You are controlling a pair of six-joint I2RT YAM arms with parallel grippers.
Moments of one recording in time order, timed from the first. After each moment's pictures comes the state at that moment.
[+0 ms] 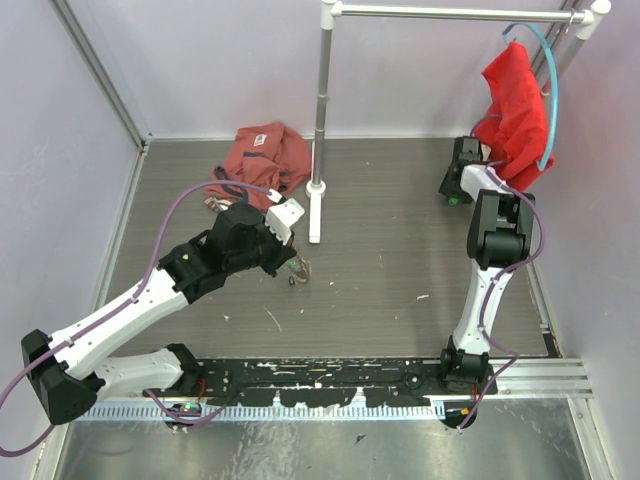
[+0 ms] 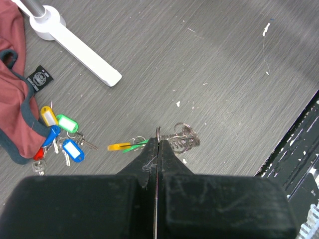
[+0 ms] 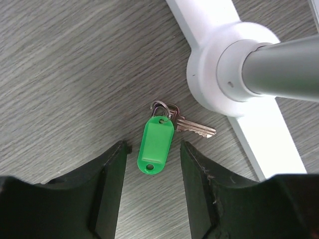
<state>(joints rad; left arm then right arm) -0.85 1.09 1.03 -0.47 0.04 0.03 -0.12 2.19 1.64 -0.40 0.30 0.30</state>
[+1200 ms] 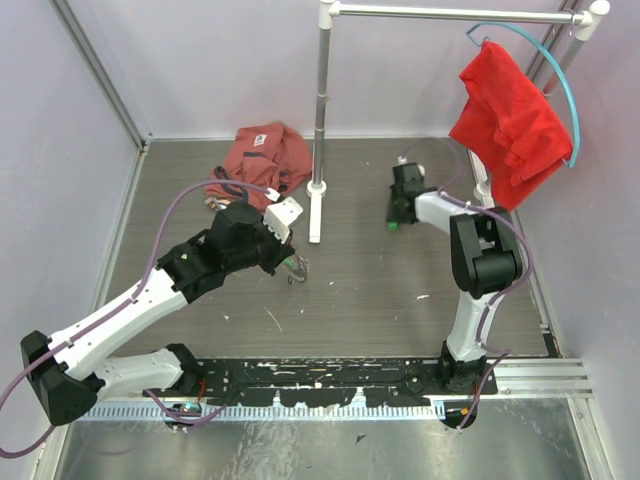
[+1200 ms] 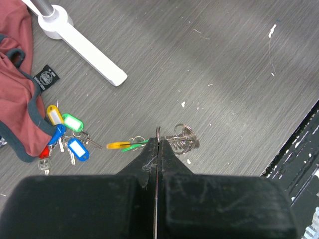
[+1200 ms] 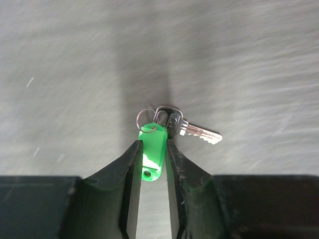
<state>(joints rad) -0.84 1.09 1.03 -0.47 0.03 0.03 0.16 1.94 1.25 -0.25 0.15 0.33</state>
